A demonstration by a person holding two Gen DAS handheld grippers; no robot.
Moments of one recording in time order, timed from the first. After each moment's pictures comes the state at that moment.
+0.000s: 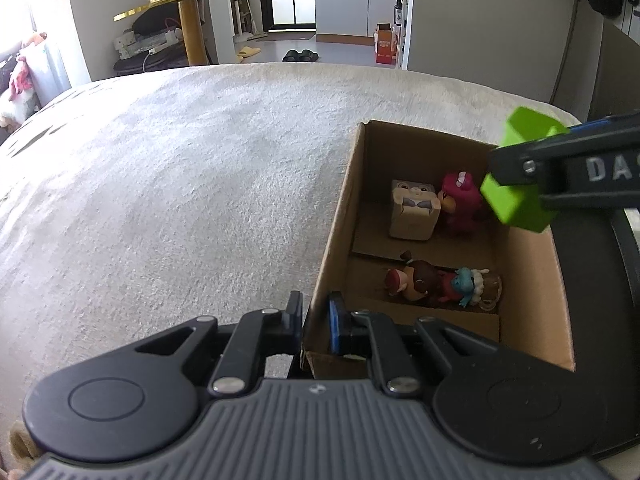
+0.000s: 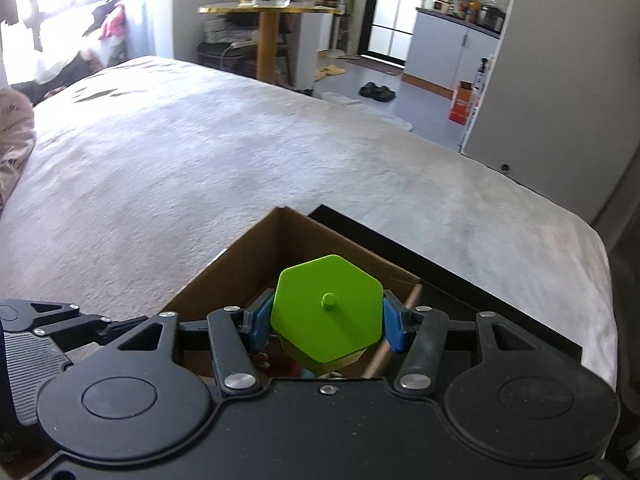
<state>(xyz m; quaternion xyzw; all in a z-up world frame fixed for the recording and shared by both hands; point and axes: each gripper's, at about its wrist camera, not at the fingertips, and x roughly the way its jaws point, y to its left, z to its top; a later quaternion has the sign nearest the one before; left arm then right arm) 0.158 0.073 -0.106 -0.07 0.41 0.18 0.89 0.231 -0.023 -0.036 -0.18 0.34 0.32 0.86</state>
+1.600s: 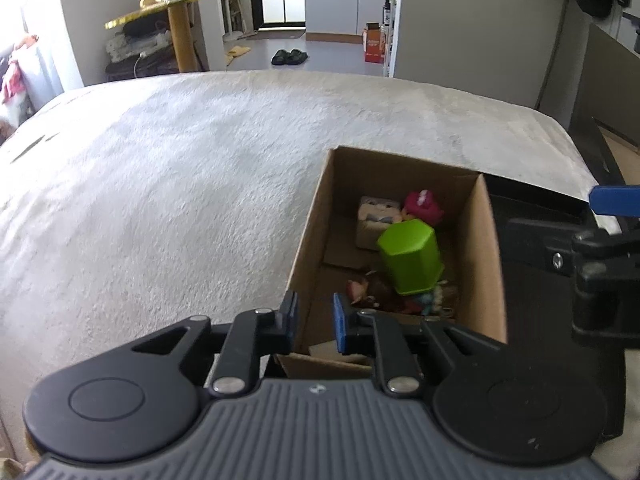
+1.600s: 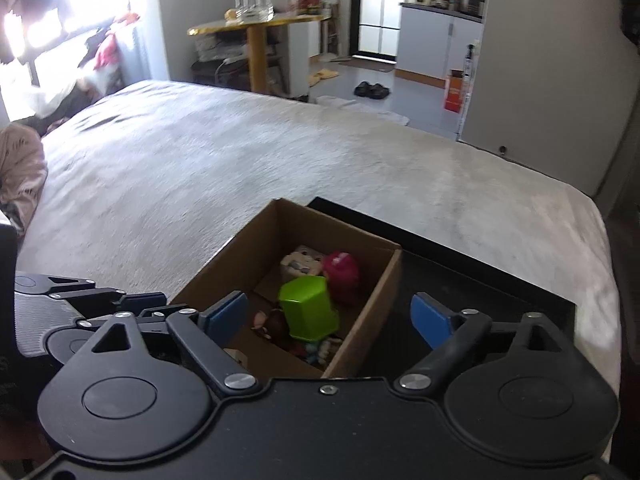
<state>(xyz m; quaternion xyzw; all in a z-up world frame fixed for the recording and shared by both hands) 0.155 0.048 -0.062 -0.06 0.42 0.17 0.89 0.209 -0.075 -0.016 -0.12 0.36 0.31 0.87</state>
